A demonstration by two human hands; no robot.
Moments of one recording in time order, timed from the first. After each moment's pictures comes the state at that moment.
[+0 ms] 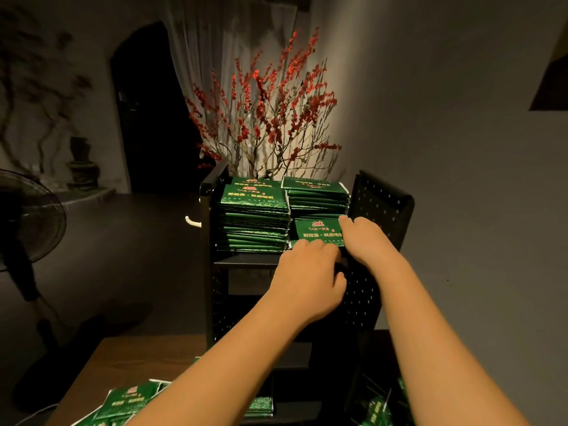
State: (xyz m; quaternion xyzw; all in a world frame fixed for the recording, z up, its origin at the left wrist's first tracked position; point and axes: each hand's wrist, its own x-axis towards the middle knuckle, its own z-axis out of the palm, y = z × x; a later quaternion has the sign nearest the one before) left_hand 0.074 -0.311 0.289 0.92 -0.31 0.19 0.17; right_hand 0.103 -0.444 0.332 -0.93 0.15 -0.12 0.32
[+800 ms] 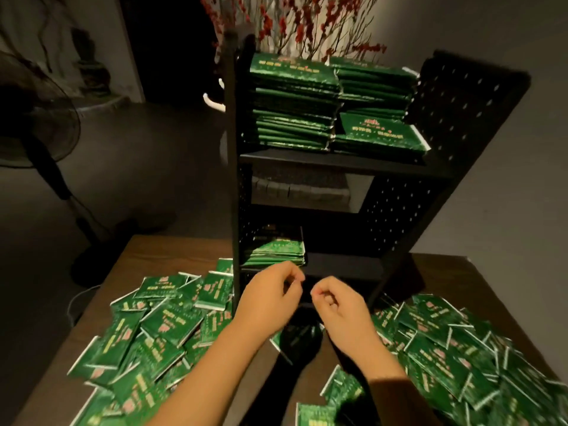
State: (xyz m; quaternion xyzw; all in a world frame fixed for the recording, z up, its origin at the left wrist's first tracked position) left_hand 0.041 -0.233 0.101 0.89 -0.17 0.02 0.42; right_hand 0.007 -0.397 0.083 -0.89 -0.06 -0.07 0.45
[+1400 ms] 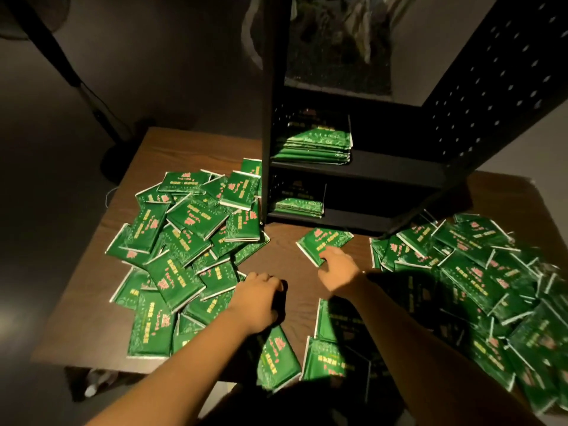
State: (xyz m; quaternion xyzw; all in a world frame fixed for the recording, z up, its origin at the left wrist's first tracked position) left_hand -0.040 -0.176 -0.079 0.94 -0.17 -0.27 0.11; right_hand 0.007 -0.382 -0.081 -0.94 0.02 0.28 0.20
